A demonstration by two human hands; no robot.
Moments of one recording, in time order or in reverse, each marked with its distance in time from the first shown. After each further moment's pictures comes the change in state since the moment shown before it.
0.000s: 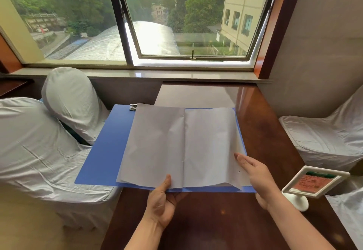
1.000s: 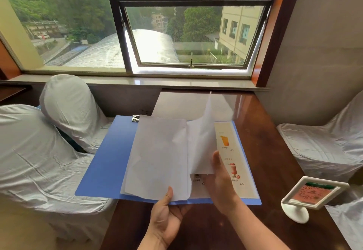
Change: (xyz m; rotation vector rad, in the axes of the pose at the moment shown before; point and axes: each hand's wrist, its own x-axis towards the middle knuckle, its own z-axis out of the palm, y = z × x) left_hand -0.002 -0.016 0.002 -0.081 -0.089 -0.038; right_hand -0.020 -0.026 0.096 0.410 -0.230 -0.400
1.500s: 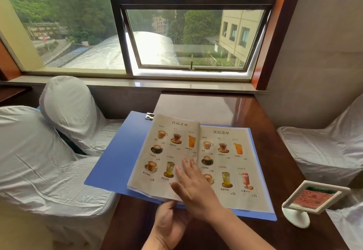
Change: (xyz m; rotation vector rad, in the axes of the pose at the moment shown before) left_hand 0.002 -0.009 0.009 -0.122 -0.149 -0.094; right_hand 0.002 0.030 0.022 -1.300 -0.459 0.058
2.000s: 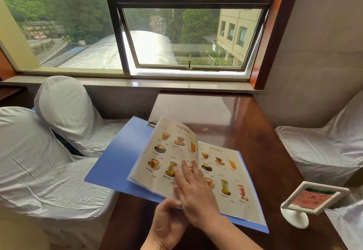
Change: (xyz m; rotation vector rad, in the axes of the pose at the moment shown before) left_hand 0.003 0.007 0.002 0.036 -0.195 -0.116; right_hand 0.000 0.006 0.016 -0.231 0.138 0.035
